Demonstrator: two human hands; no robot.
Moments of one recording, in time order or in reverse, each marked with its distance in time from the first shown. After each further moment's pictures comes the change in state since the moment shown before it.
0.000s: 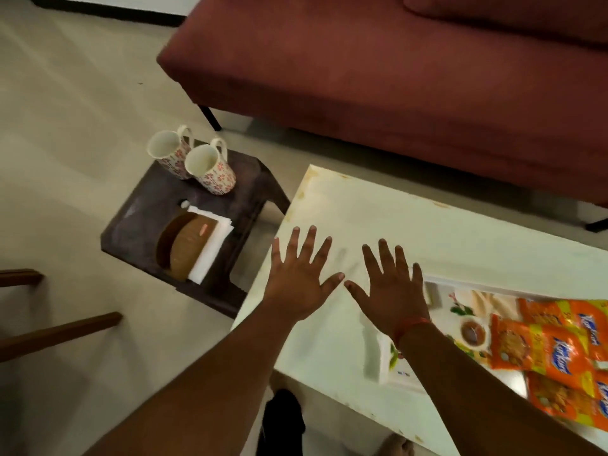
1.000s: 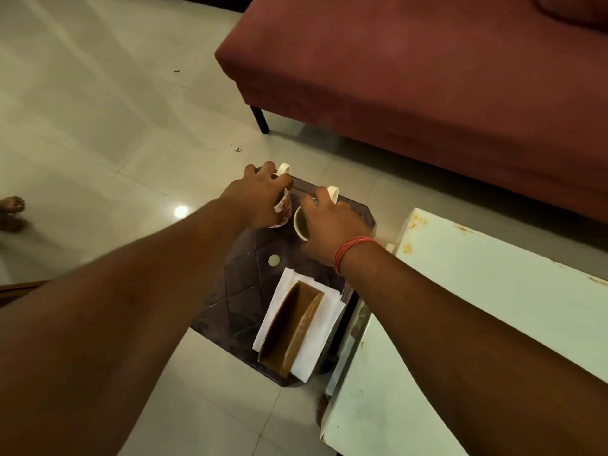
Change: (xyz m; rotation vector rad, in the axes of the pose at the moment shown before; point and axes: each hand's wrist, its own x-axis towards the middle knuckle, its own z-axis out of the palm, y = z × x) left_hand 0.182 -0.380 -0.098 0.071 -0.155 -0.022; right_hand 0.278 -0.333 -0.055 0.046 0.075 -0.340
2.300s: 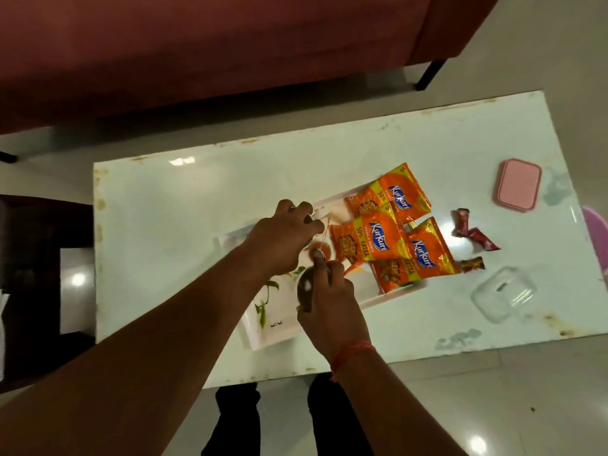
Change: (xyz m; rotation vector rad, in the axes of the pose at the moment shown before) left_hand -0.104 0.668 0.076 0.160 -0.164 0.758; right_hand -0.560 0.303 0.034 0.552 0.101 0.875
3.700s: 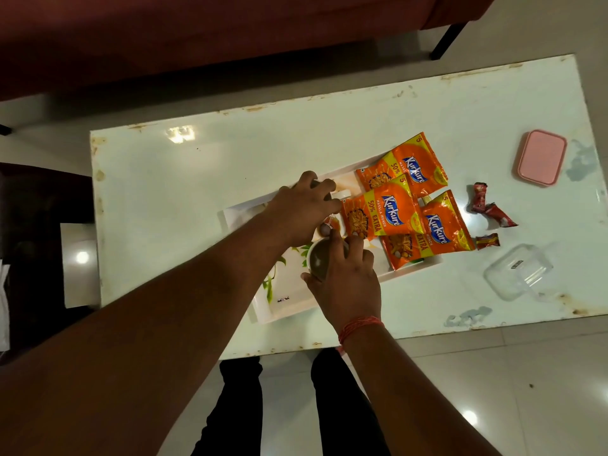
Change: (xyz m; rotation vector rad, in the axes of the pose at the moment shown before) left_hand 0.013 0.003 0.011 0.090 0.050 0.114; right_hand 0.006 0.009 0.014 -0.234 0.160 0.075
